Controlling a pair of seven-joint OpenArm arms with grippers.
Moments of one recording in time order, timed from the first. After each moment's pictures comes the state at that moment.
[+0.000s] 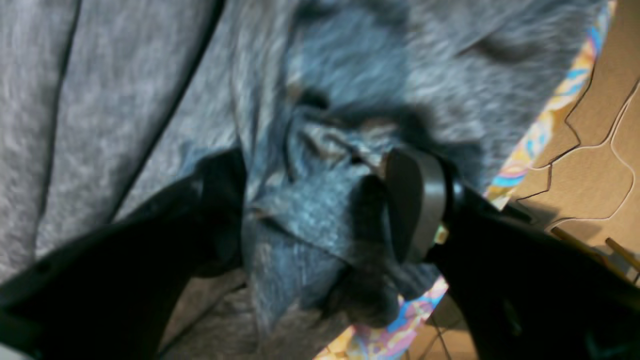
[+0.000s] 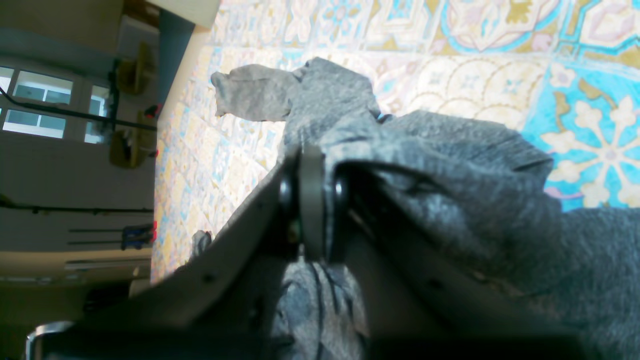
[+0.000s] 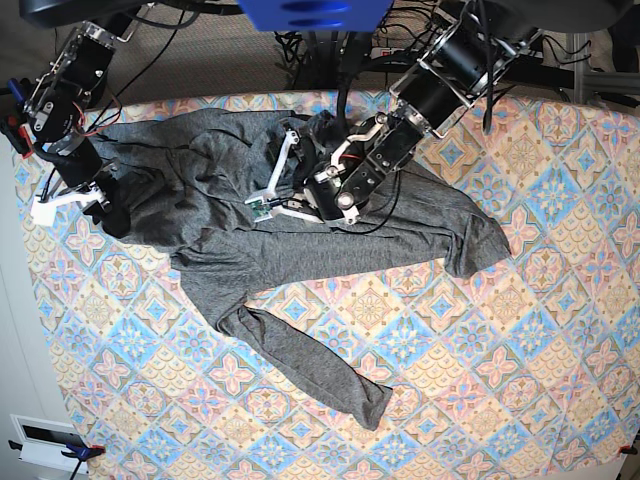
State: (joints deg) left arm -14.9 0.0 42.8 86.5 -21.1 -20.7 79.5; right arm -12.8 11.4 38.6 100.9 67.5 7.2 -57.7
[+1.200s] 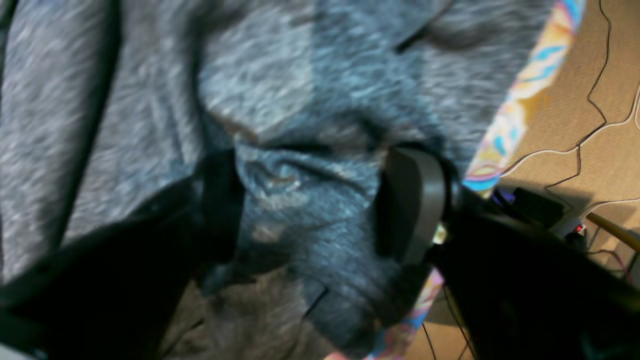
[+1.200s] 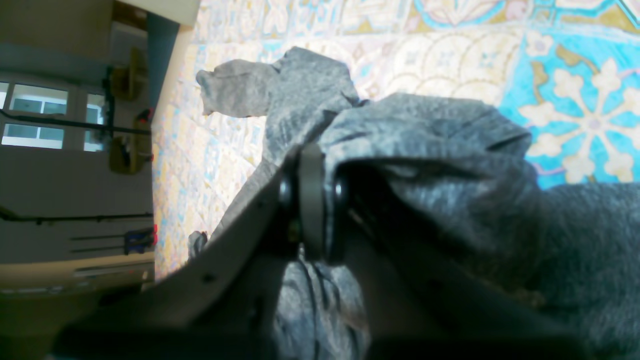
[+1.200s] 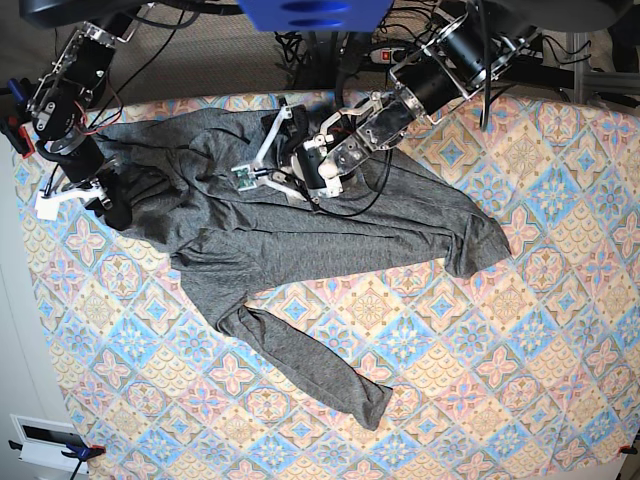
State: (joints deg) left arm -12.6 -1.2 51.5 87.4 -17.2 -20.7 74.5; right arm -12.8 11.4 38.6 97.9 67.4 7.0 -57.6
